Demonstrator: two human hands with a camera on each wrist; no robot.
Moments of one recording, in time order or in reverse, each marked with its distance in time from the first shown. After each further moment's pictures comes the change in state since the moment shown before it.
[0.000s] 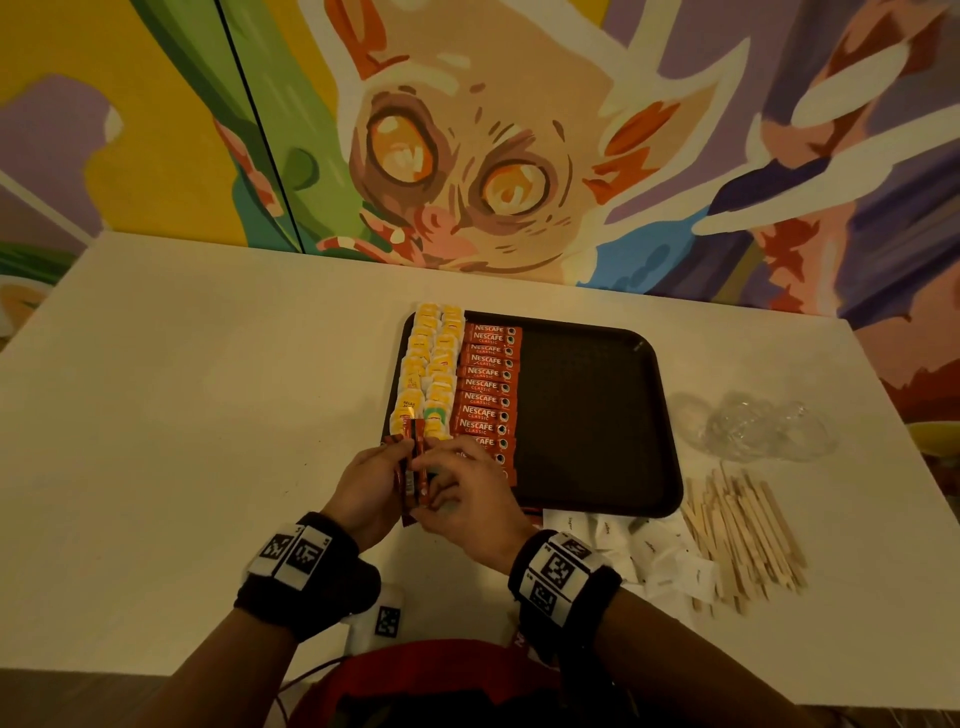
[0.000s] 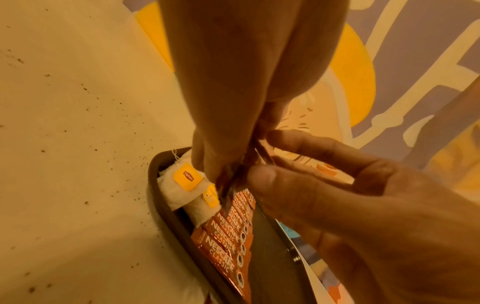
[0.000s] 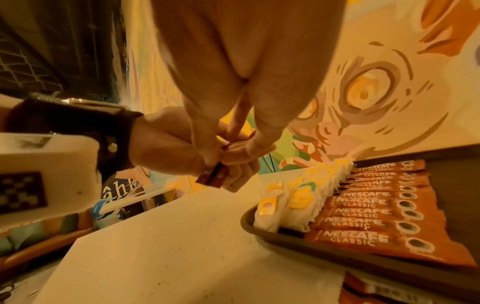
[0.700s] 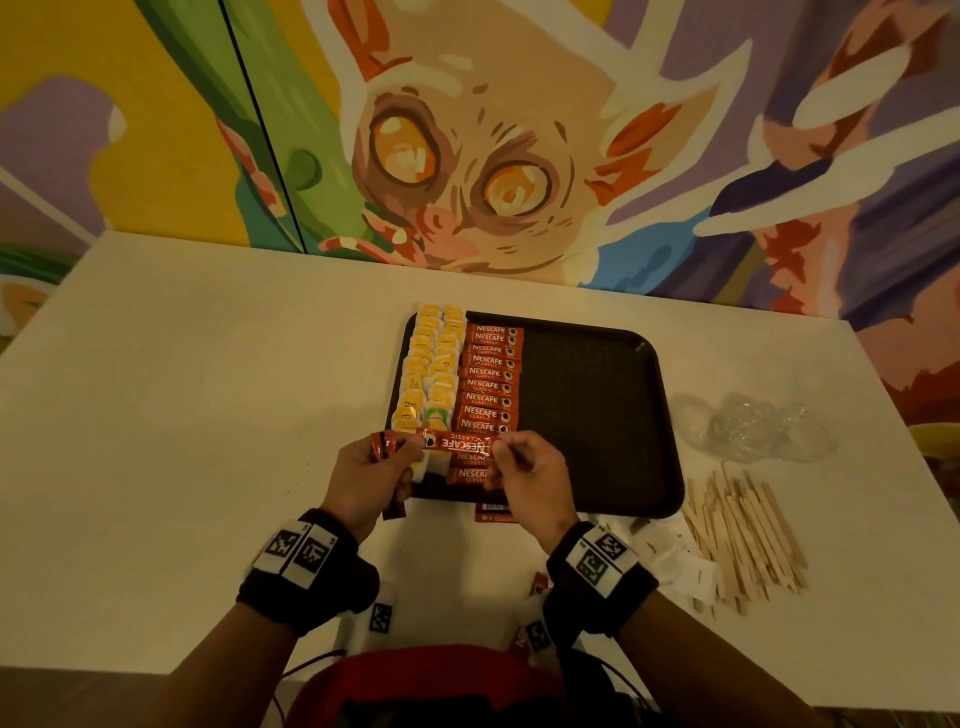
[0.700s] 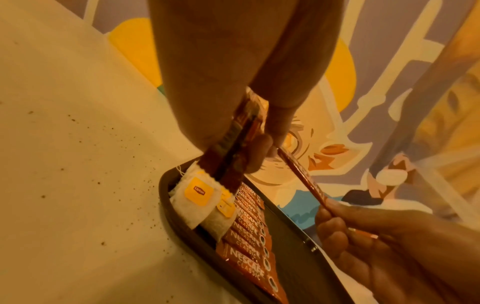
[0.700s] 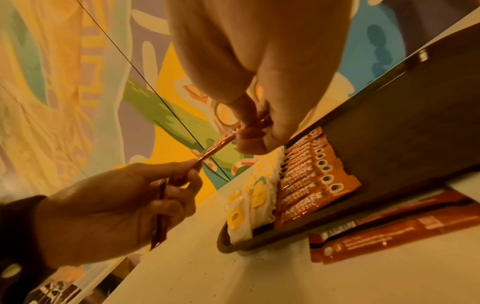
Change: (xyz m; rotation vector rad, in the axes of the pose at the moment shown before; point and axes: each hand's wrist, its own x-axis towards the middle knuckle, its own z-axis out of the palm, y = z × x) left_hand 0.009 -0.006 -0.010 0.254 0.148 0.183; right_hand 0.001 0.025 -0.035 0.312 0.380 0.319
